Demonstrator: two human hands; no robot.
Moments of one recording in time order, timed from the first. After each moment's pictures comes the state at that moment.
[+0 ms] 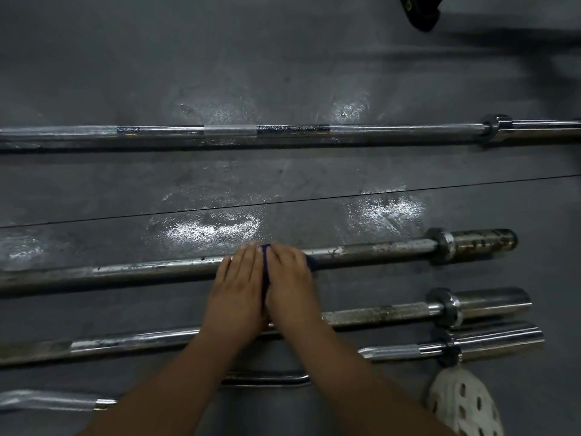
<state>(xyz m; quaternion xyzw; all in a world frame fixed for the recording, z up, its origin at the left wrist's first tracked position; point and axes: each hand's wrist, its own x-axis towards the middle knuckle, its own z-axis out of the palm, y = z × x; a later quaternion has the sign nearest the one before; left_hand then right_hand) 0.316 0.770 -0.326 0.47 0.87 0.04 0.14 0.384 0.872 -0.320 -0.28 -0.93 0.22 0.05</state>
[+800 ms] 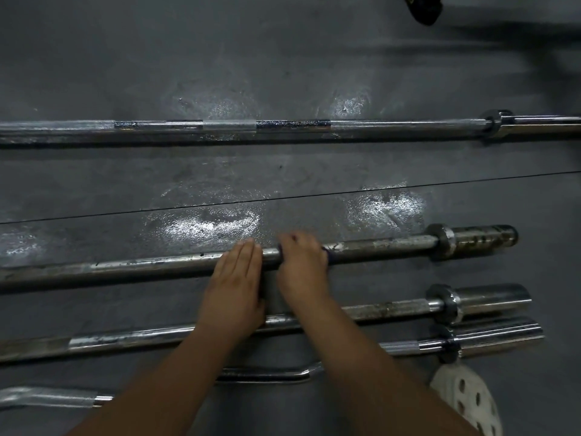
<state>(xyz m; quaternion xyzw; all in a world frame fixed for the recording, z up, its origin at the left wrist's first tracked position) 0.310 0.768 -0.330 0.48 0.87 0.04 0.15 0.371 0.901 -0.312 -0.35 -0.91 0.23 -0.01</state>
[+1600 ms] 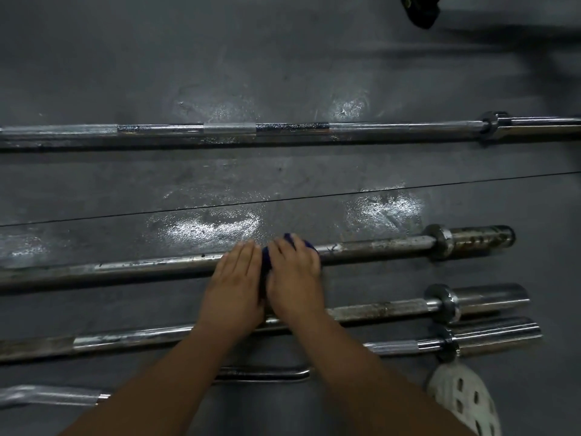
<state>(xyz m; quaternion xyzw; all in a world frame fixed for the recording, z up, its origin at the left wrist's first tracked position) 0.309 0.768 -0.329 0.47 0.87 0.05 0.15 0.381 0.882 -0.325 -0.28 -0.95 0.15 0.04</state>
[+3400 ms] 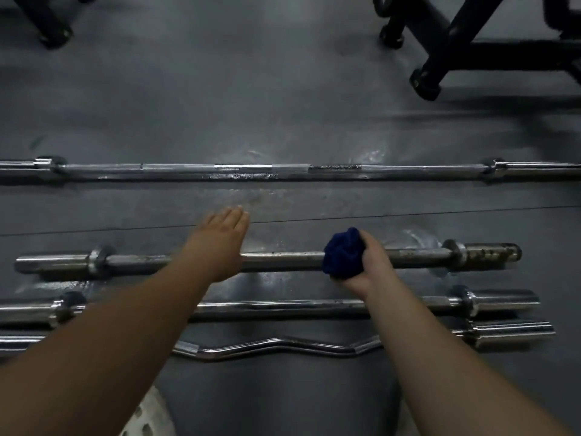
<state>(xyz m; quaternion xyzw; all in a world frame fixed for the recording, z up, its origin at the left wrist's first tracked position) 0.210 0.668 -0.174 0.46 0.87 -0.11 0.13 0.392 0.872 -0.209 -0.49 -0.20 0.84 0.12</state>
